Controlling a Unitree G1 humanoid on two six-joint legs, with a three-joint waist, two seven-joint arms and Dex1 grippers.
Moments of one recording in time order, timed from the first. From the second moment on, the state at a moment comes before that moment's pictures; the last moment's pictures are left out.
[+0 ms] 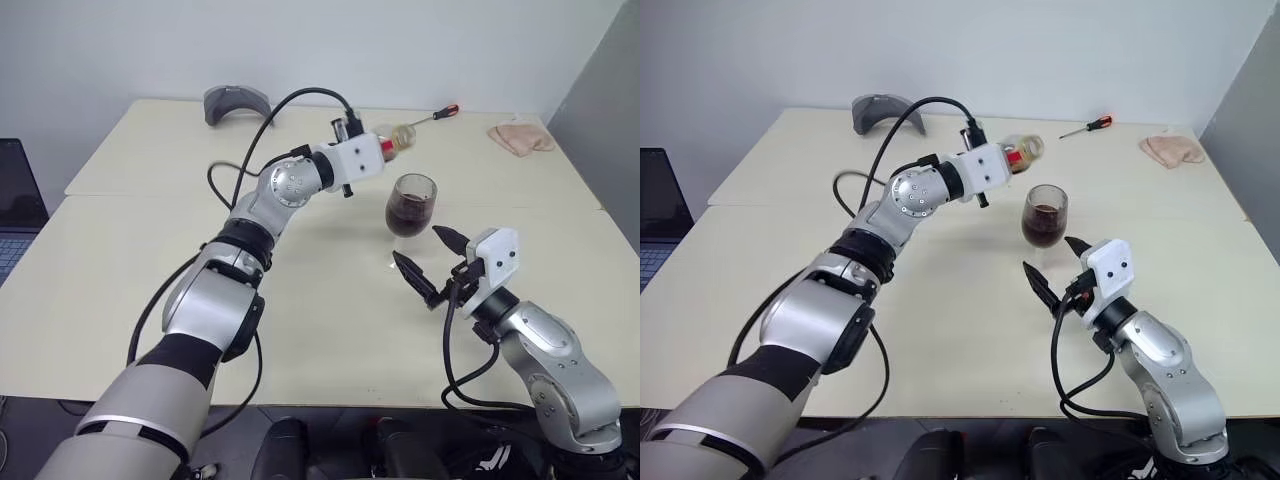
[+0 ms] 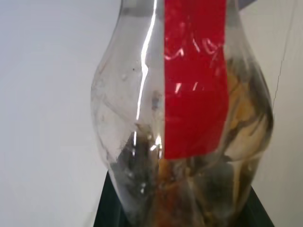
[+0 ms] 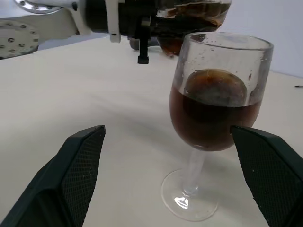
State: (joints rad) left arm -1.21 0.25 -0.20 1.05 0.23 -0.43 -0.49; right arm -0.07 -0.40 -0.02 -0.67 0.38 0.56 0.41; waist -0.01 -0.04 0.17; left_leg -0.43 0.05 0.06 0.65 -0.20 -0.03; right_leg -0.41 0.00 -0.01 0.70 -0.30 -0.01
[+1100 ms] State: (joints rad) left arm -0.73 0.36 0.23 0.81 -0.14 -0.08 -0.36; right arm -0.33 -0.42 0.24 -0.52 0.42 0.66 0.58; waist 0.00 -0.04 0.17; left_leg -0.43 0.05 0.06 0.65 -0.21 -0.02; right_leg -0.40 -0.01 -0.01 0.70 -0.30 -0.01
